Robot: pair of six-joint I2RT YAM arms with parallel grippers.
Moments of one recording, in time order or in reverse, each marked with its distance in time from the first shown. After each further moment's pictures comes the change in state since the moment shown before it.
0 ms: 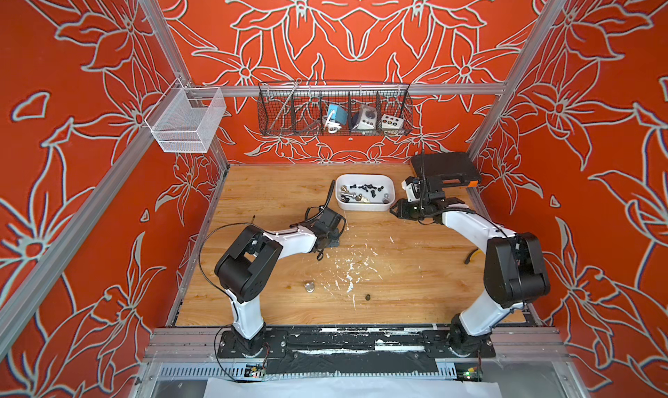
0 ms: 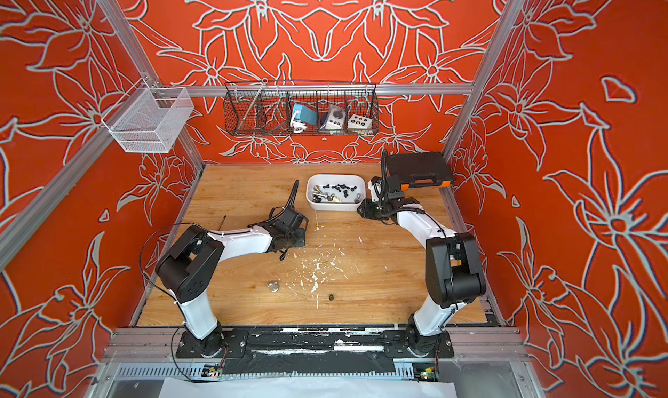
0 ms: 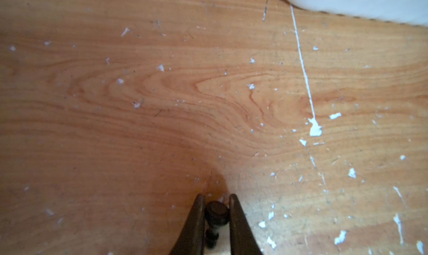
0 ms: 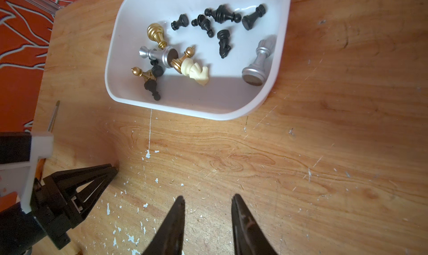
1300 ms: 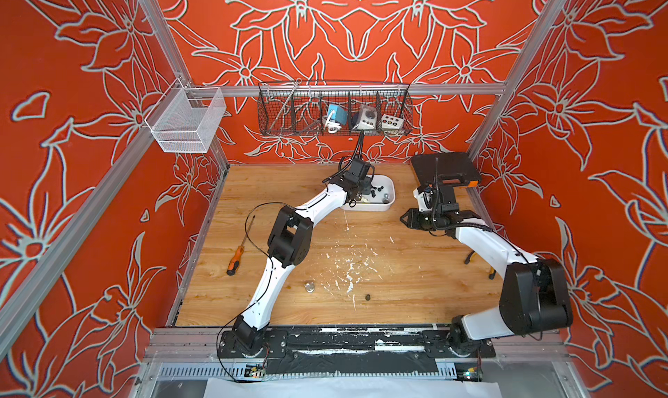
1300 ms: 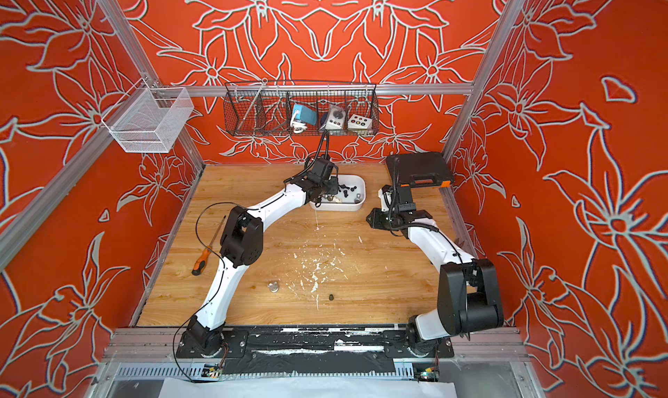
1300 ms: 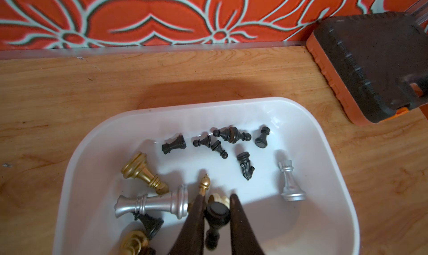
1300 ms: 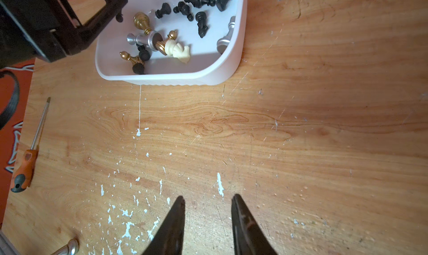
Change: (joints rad) left arm 0.029 0.595 1.098 -0.169 0.029 0.185; right arm -0.039 -0.201 -0.169 -0.036 0.040 0.000
